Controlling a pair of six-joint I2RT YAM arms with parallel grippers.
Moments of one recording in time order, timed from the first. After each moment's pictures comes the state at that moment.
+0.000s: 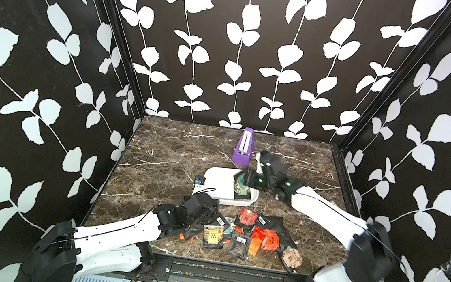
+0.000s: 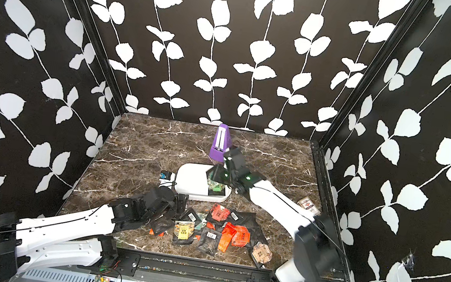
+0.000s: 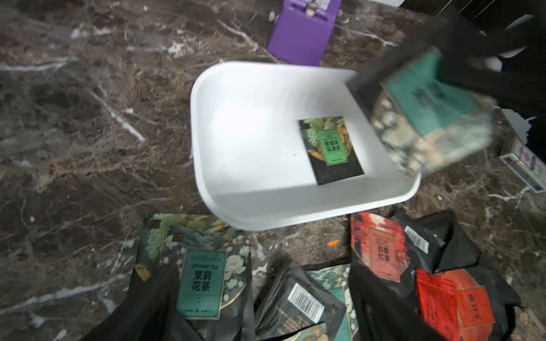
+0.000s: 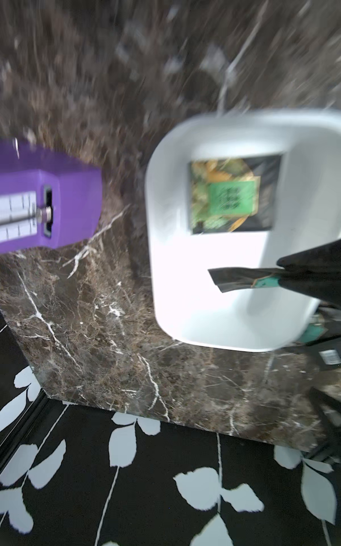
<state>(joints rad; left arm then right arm) -0.96 1.00 0.53 -0.29 -0.41 -0.73 0.71 1.63 1.19 -0.30 -0.06 0.71</state>
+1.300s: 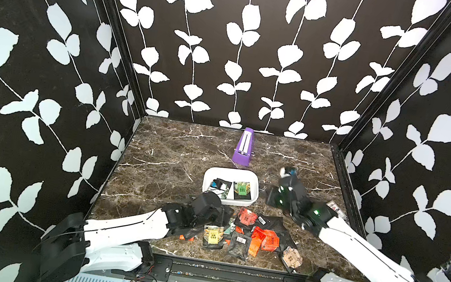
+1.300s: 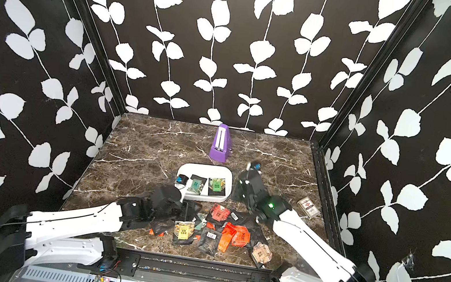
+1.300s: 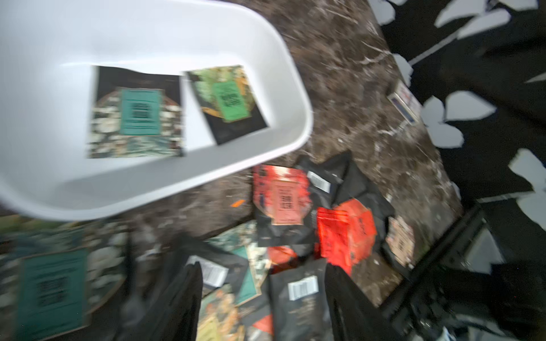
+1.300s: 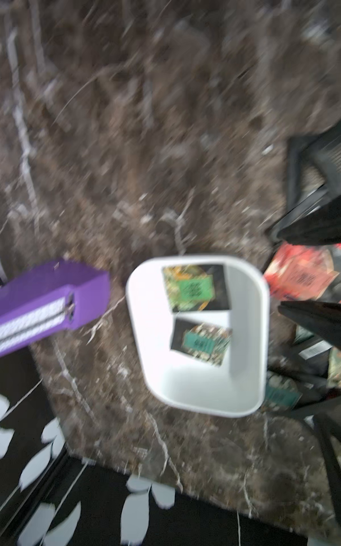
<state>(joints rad) -1.07 1.14 0.66 -0.19 -0.12 -0.72 0.73 1.07 0.86 -0.57 0.25 0.71</state>
